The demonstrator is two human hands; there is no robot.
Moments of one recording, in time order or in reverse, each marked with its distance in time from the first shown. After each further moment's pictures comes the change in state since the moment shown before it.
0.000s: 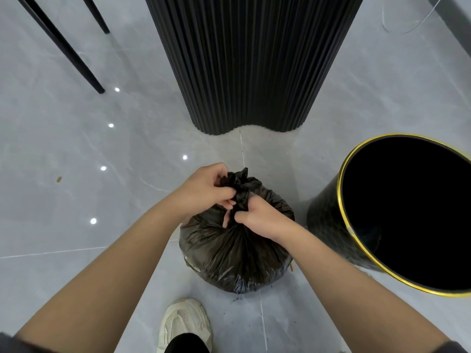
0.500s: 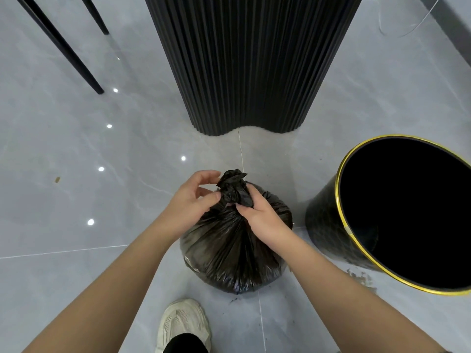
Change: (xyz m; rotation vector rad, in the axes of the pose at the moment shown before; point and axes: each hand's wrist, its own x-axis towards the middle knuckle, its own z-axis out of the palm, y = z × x) left_hand -0.018 -0.036 0.001 -0.055 0.218 0.065; right_hand -0.005 0.010 0.014 0.326 0.244 -0.089
